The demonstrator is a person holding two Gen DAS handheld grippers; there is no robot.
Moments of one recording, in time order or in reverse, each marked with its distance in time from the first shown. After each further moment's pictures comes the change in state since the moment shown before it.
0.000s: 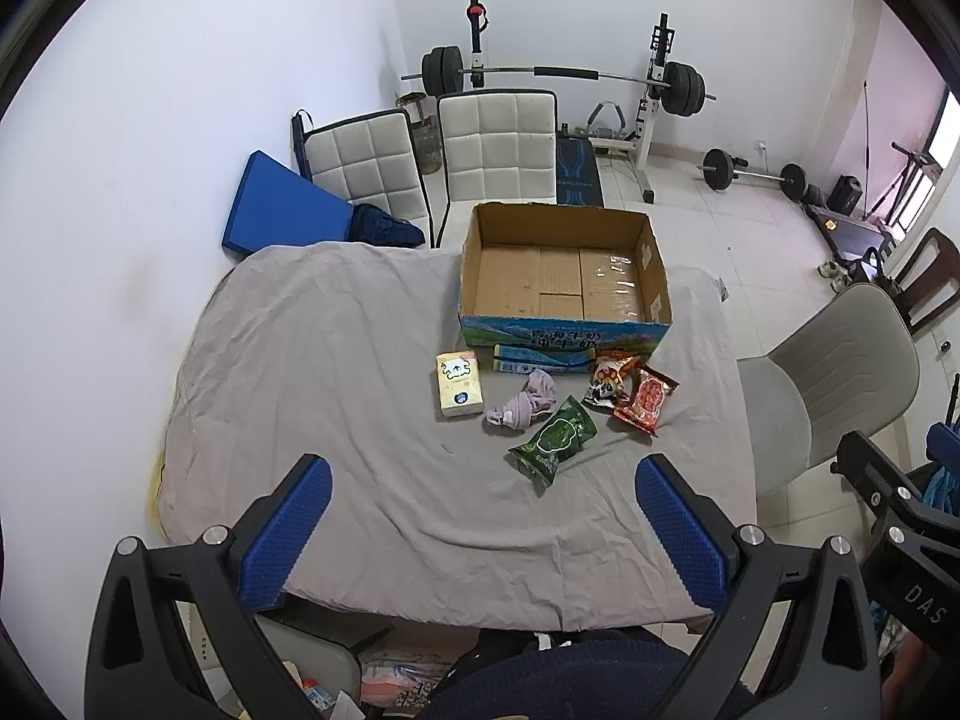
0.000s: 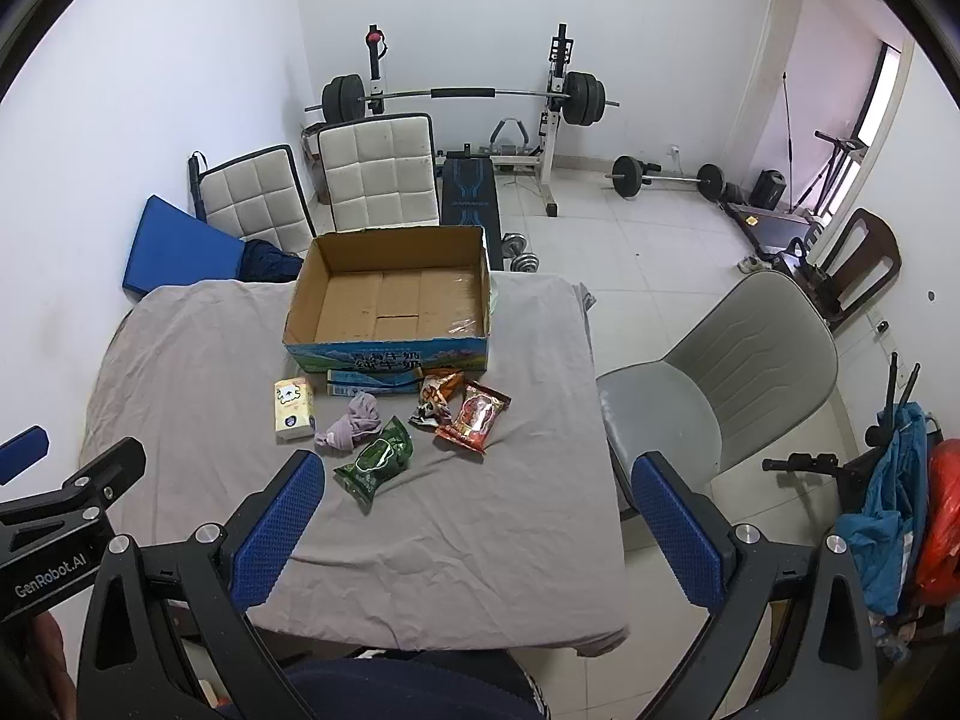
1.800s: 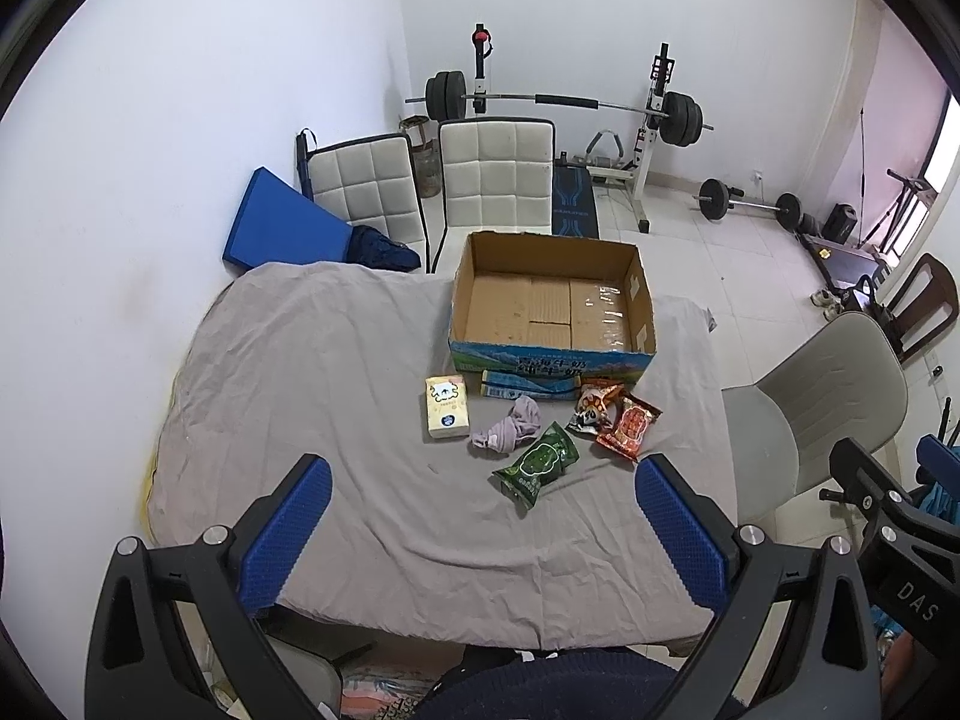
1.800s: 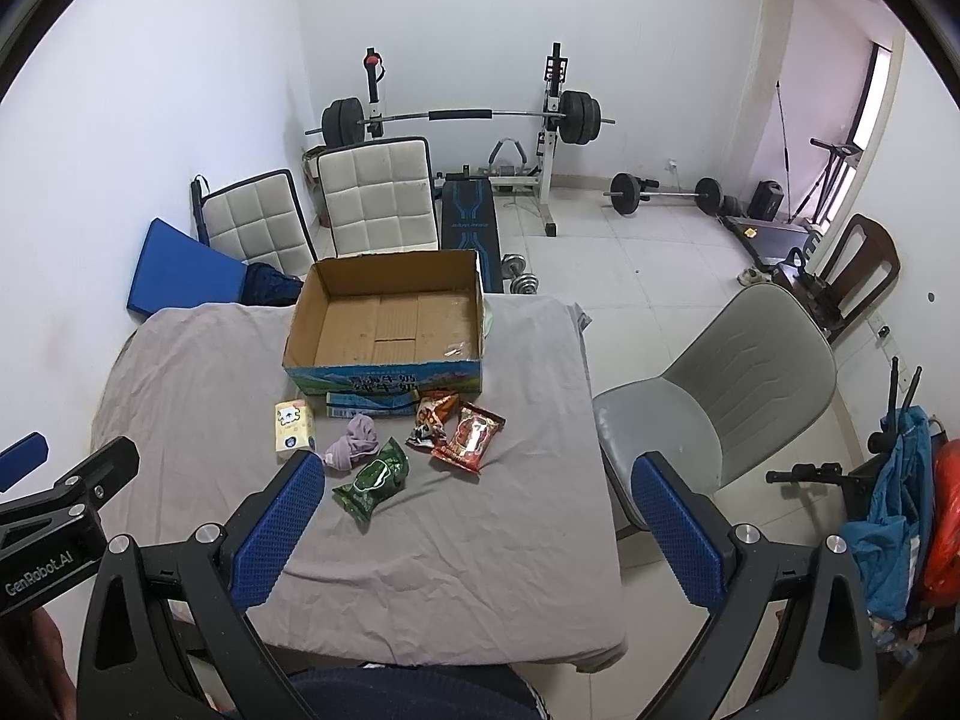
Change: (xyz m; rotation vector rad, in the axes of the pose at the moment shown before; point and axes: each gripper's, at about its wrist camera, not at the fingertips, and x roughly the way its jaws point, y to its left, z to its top) left arm -0.017 -0.015 0.005 -0.032 -0.066 -0.013; right arm -0.015 -0.016 0.007 0.020 -0.054 0.011
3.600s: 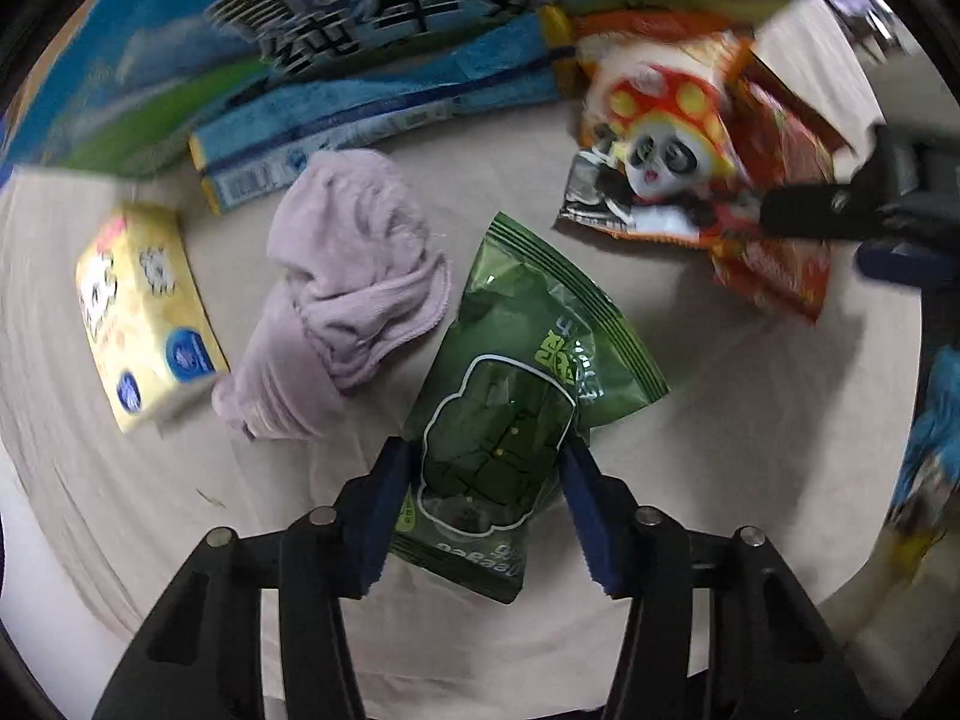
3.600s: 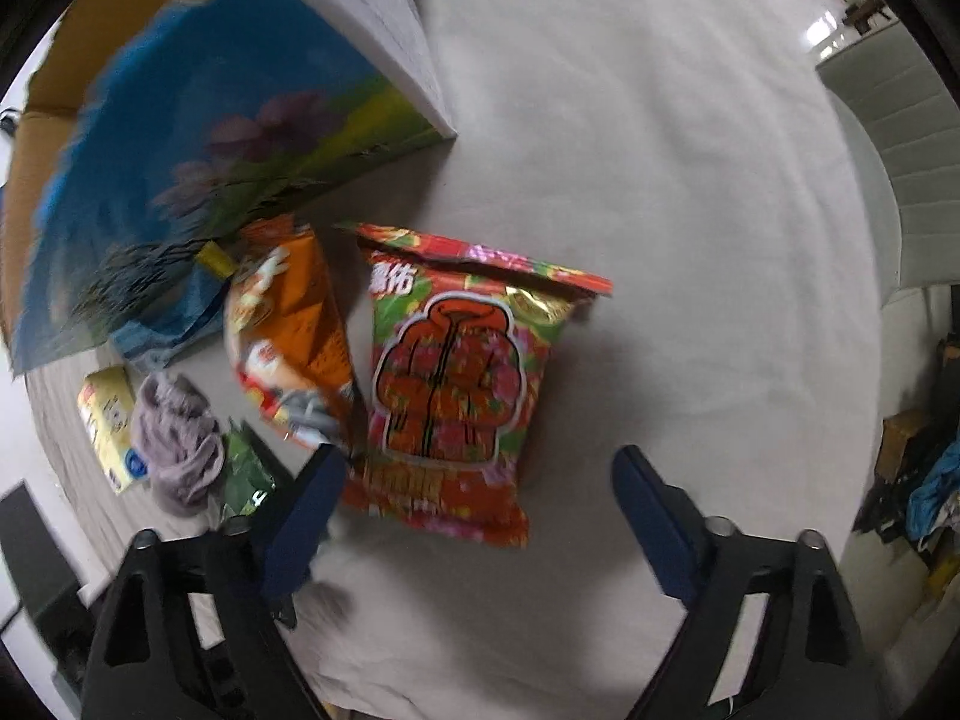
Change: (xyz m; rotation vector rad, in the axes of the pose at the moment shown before) left arm 0.451 -0.096 -0.074 0.268 0.727 -0.076; right arm 0.533 -0.044 -0.048 0.289 0.826 0.146
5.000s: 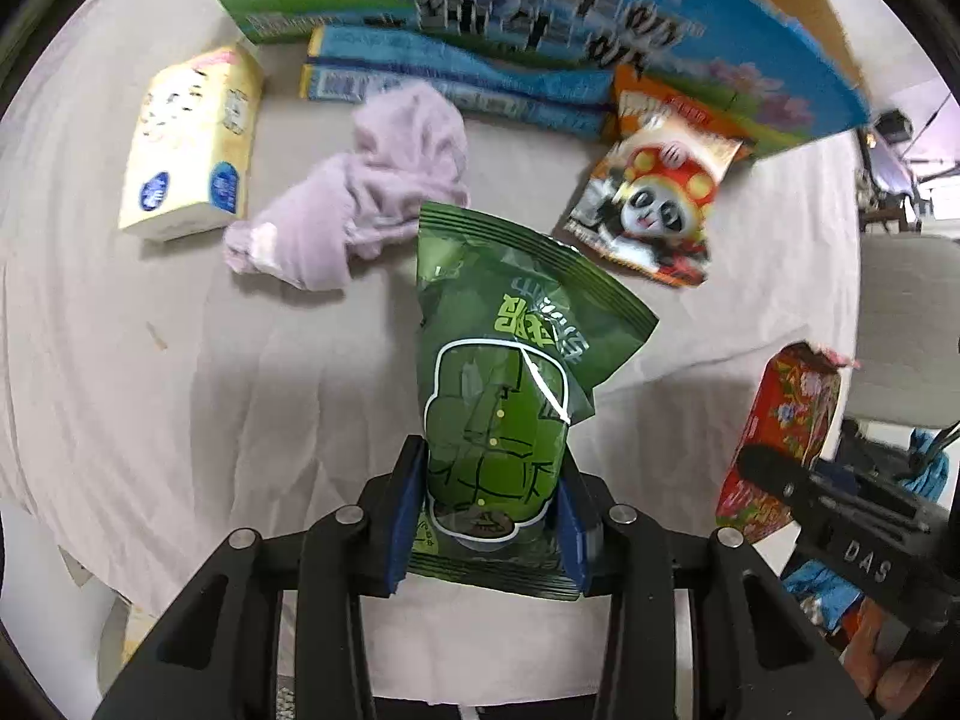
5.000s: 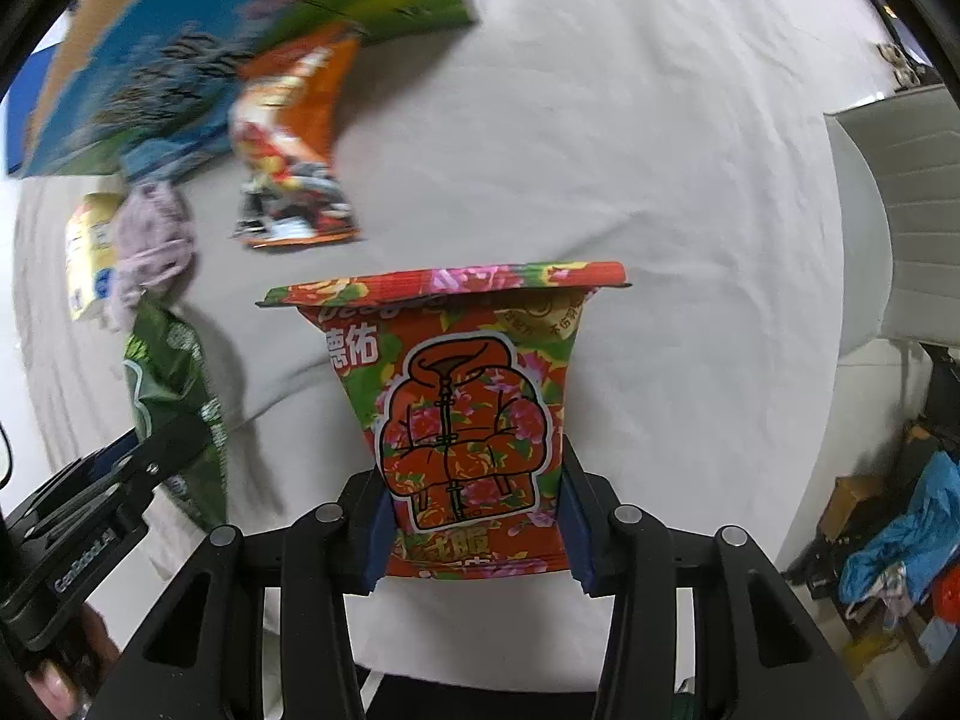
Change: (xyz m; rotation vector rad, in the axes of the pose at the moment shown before) left arm -0.059 -0.038 -0.086 -0.354 -0.097 -0.192; right arm -0.005 -0.050 -0.055 -0.270 0.016 -0.068
